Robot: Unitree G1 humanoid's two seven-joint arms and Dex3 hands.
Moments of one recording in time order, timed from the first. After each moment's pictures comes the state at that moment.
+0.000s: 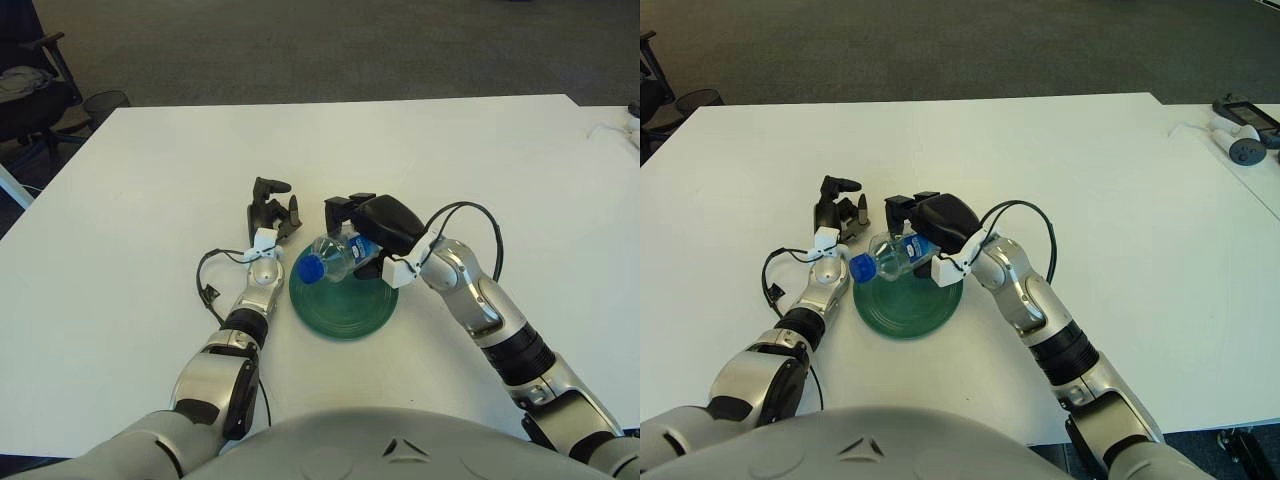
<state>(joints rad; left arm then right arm) -0.40 -0.03 0.02 0.99 0.16 -0.65 0.43 -0.26 -0.31 0.47 -0.15 -0.68 -0.18 0.29</state>
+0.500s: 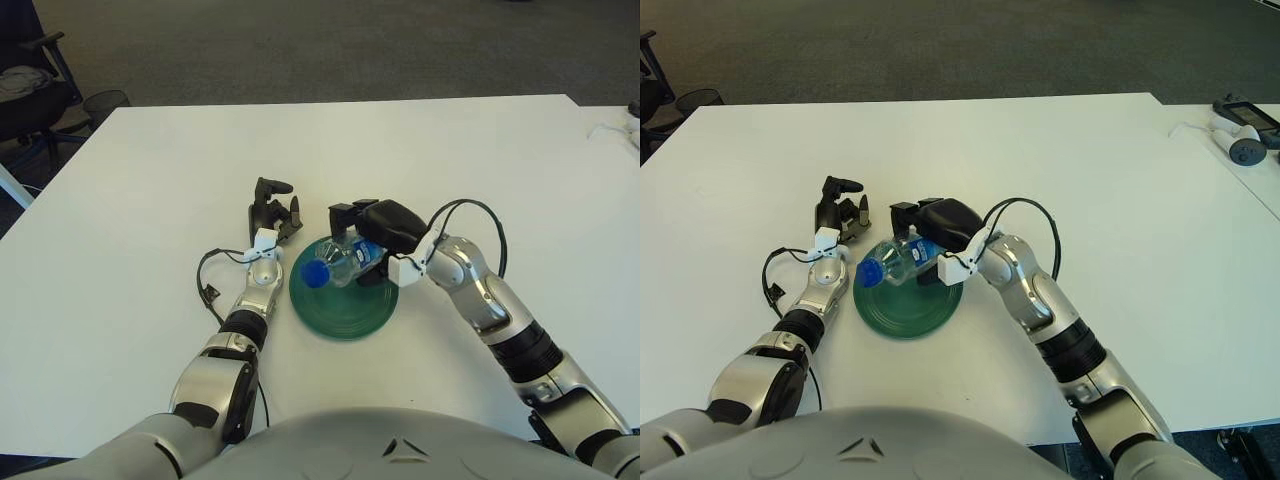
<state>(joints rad) -0.39 -0.03 0.02 0.97 0.16 -0.63 0.41 -0.29 -0.37 0.46 -0.15 -0.65 -0.18 0.42</state>
